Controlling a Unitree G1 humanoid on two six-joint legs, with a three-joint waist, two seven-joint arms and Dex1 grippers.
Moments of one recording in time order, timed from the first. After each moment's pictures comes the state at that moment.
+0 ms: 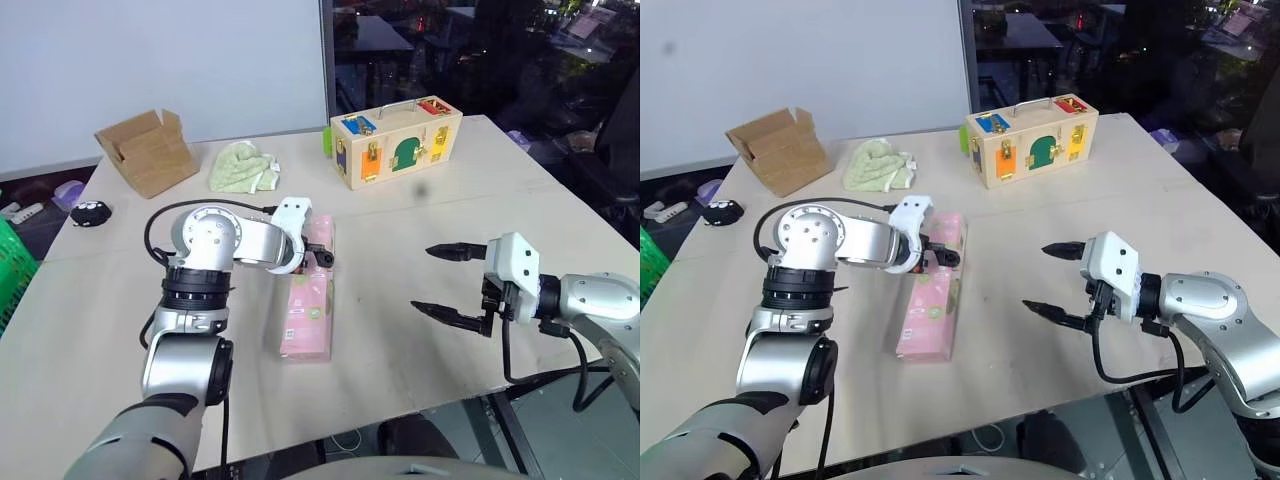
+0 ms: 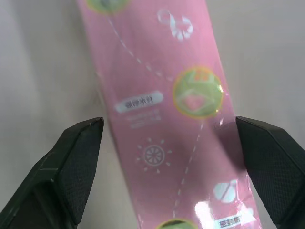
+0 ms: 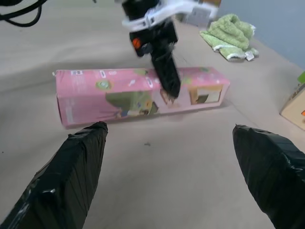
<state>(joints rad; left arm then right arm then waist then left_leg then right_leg) -0.78 0.38 0.04 0.15 -1.04 1.61 0.47 -0.12 -0.78 -0.01 -0.60 0.49 0.50 0.91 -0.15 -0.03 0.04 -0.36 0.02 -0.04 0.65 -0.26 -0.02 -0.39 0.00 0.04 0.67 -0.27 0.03</state>
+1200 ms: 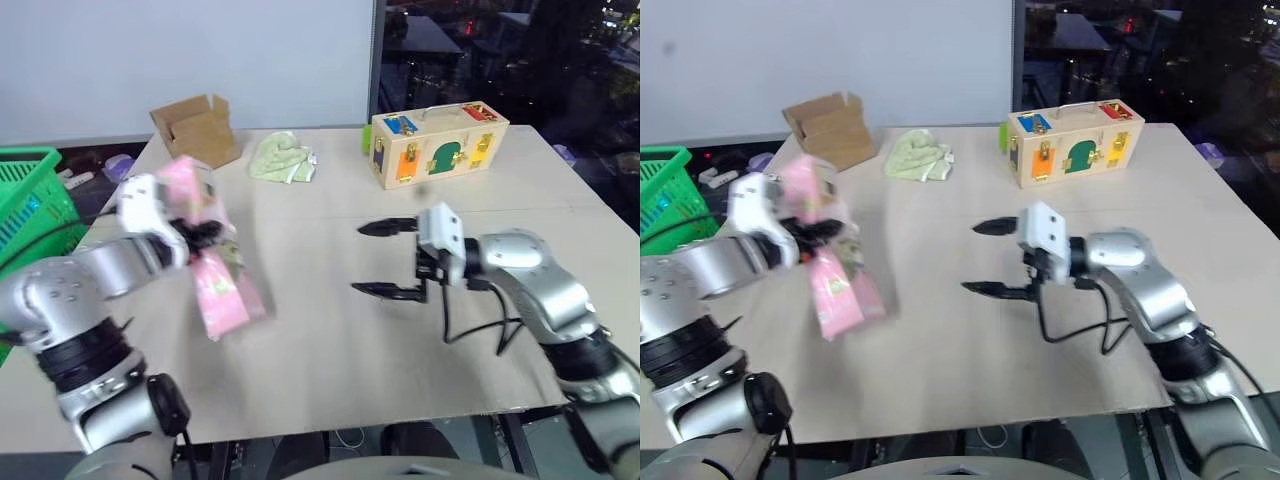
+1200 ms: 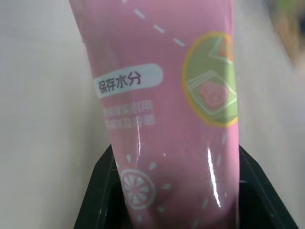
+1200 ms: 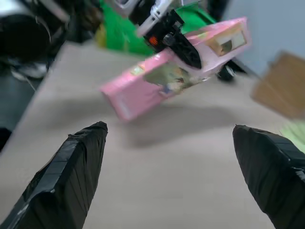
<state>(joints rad) -0.51 0.63 0.72 -0.21 -0.82 1.47 0.10 -0.59 -0.36 0.32 -0.13 0.38 0.30 1.06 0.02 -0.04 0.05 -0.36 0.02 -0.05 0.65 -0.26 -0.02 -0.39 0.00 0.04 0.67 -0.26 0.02</state>
